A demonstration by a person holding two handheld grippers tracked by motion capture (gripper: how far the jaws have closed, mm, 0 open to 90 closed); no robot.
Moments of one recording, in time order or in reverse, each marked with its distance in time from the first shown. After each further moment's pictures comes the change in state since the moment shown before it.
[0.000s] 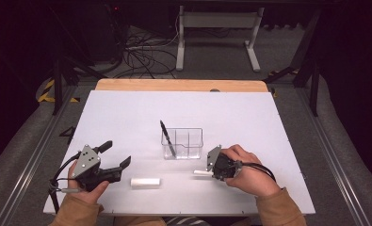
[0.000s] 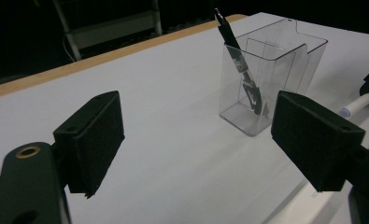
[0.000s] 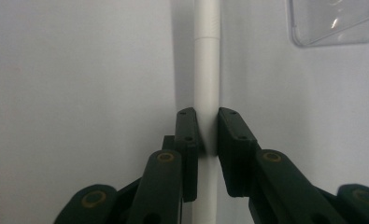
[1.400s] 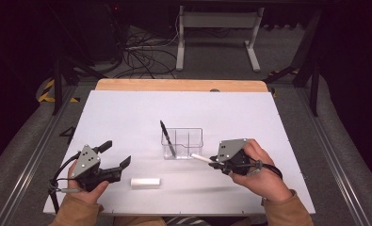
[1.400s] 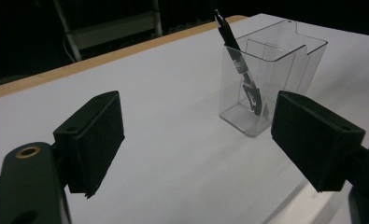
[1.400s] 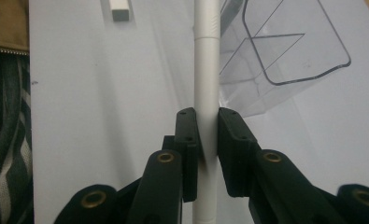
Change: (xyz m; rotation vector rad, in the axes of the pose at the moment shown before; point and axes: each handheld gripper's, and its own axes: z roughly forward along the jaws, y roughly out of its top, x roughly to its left) left arm 0.000 0.000 0.000 -0.006 0.001 -0.004; right arm 0.011 -0.004 -0.060 -0.343 -0.152 0.105
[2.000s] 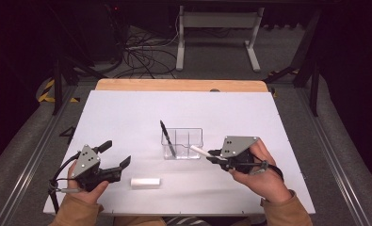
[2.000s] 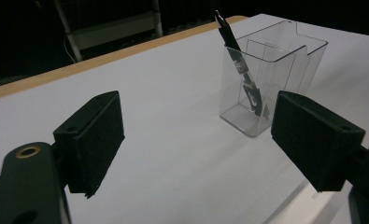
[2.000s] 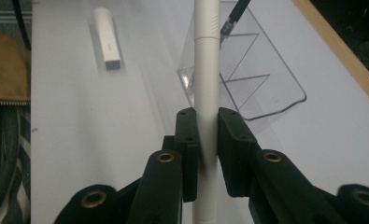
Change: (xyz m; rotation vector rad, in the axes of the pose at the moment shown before) left arm 0.000 0.000 0.000 0.001 0.001 0.002; right arm 0.000 0.006 -0.014 -0.151 -0.055 0.045
